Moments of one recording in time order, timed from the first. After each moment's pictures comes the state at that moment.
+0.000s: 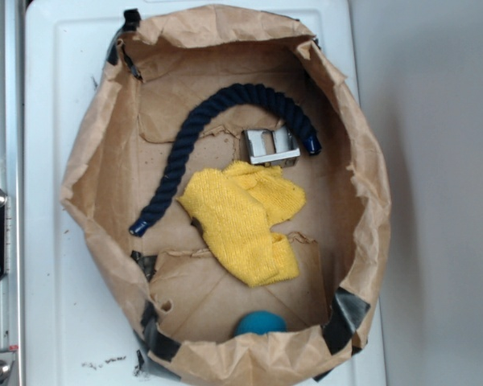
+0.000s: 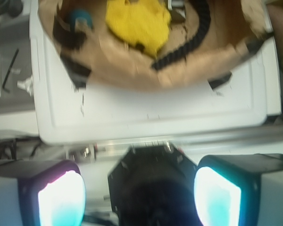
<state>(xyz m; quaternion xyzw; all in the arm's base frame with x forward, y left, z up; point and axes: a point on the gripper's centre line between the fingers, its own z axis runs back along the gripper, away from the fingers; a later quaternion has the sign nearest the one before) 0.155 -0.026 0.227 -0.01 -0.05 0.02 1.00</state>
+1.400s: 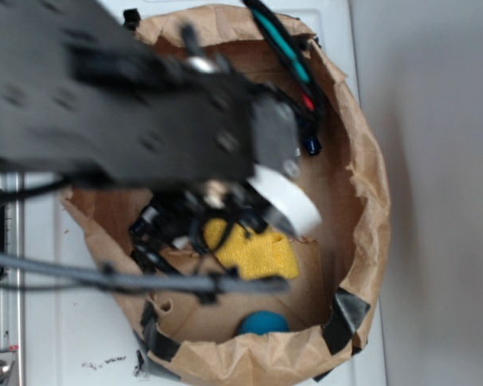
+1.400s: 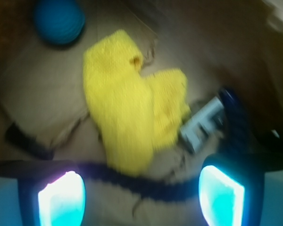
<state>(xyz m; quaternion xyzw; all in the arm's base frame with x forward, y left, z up) 0.288 0.004 0.112 0.07 -0.06 -0.39 0.92</state>
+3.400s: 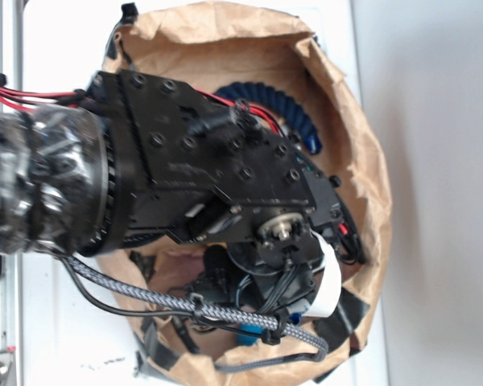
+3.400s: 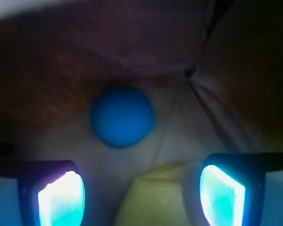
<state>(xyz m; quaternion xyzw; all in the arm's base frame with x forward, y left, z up) 0.307 -0.064 0.084 -0.06 -0.18 -0.57 0.80</state>
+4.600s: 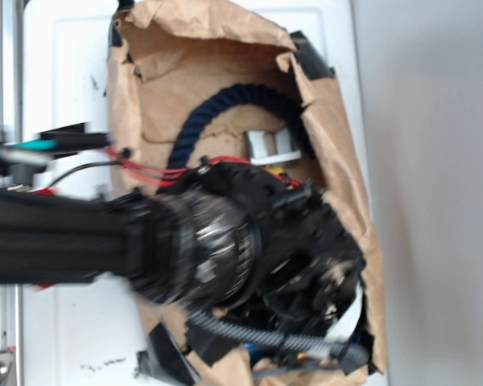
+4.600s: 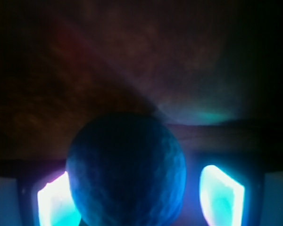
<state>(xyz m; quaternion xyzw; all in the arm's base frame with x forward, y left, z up) 0.310 -0.117 0.040 -0.19 -0.19 -0.69 0.68</state>
